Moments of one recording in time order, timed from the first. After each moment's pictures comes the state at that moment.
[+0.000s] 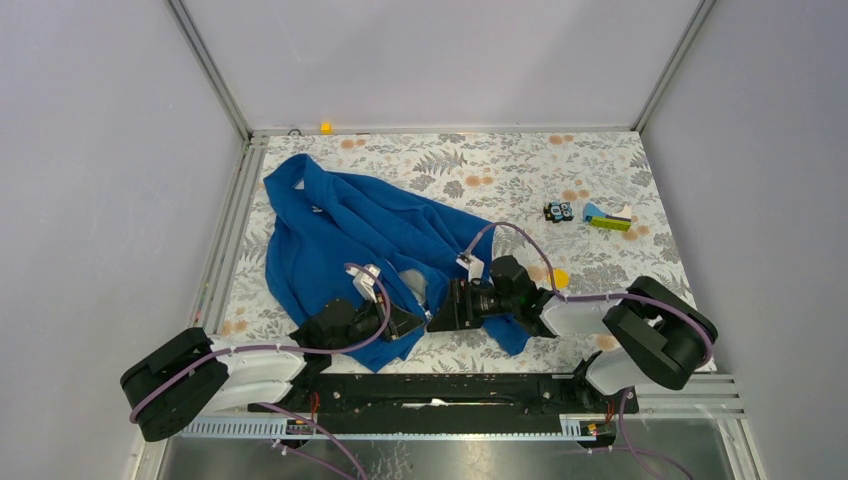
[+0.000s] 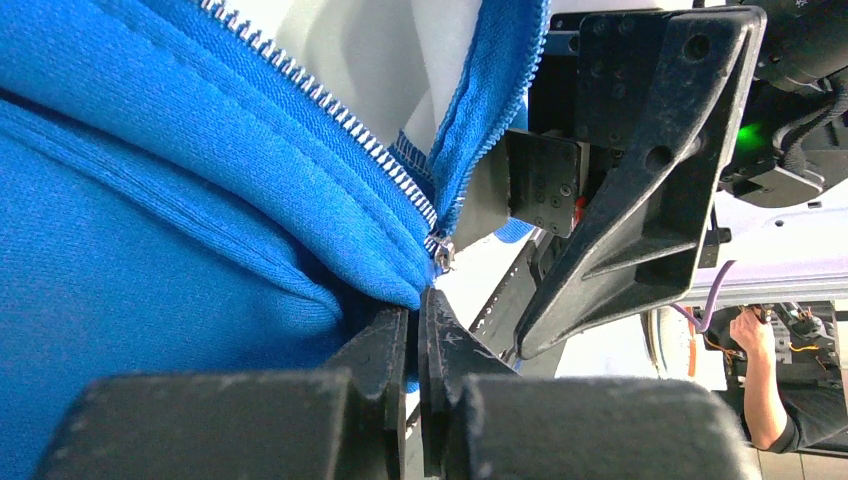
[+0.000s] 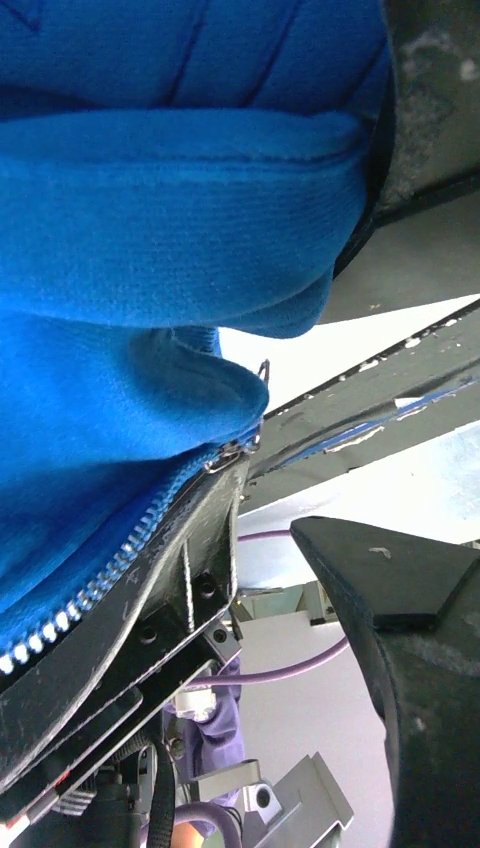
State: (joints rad) left arm -0.89 1.06 0.02 0.79 0.16 -0.96; right arm 0.78 1.44 0.39 0.50 -0.65 0.87
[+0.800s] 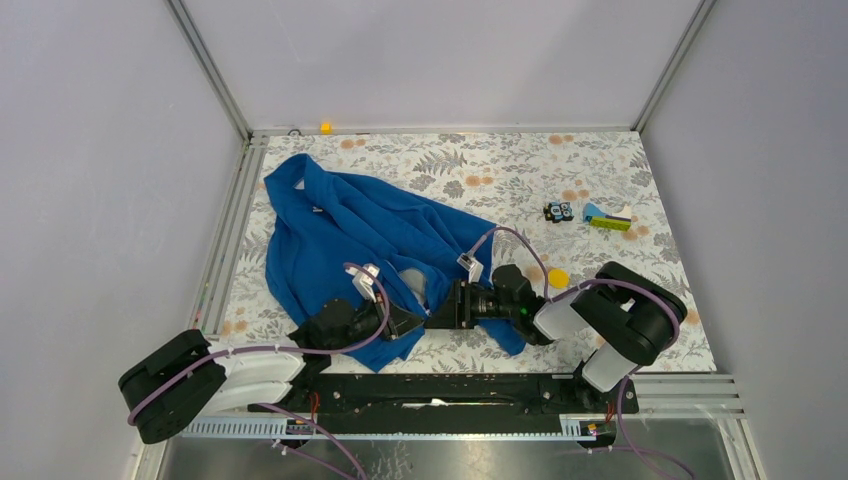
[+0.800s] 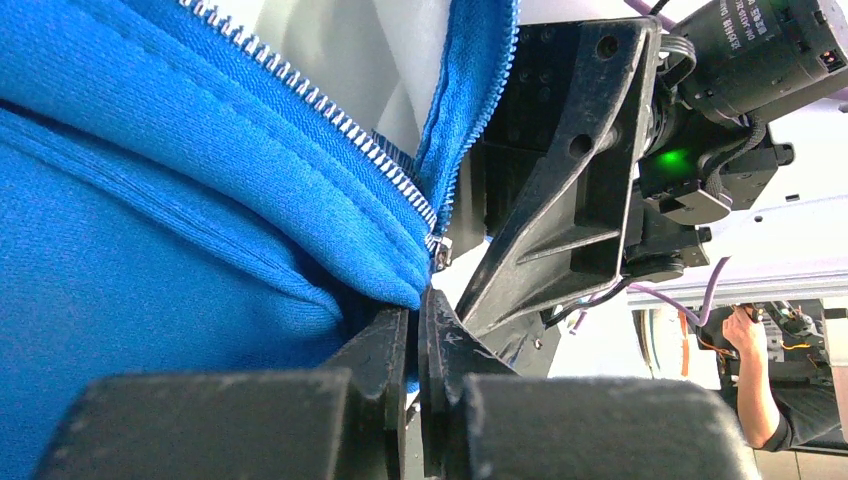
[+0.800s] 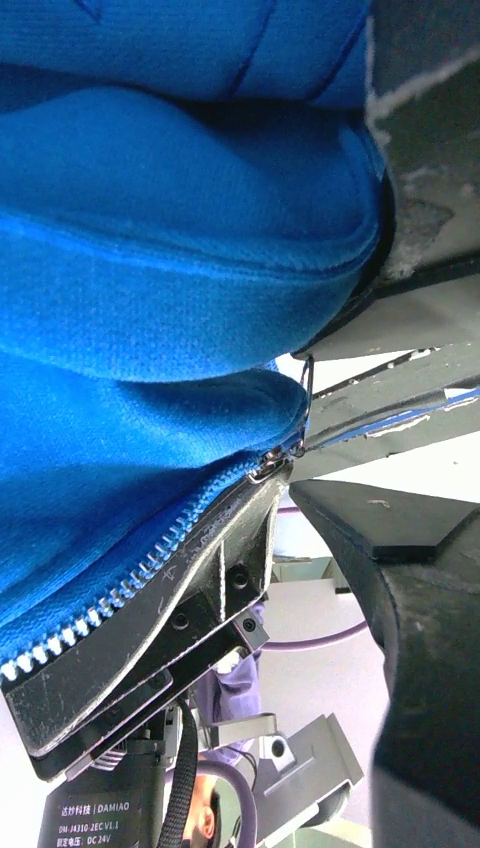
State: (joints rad) left arm -0.89 1.04 0.02 0.79 0.16 -0.96; right arm 0.80 1.62 0.32 0.95 -0.62 1.00
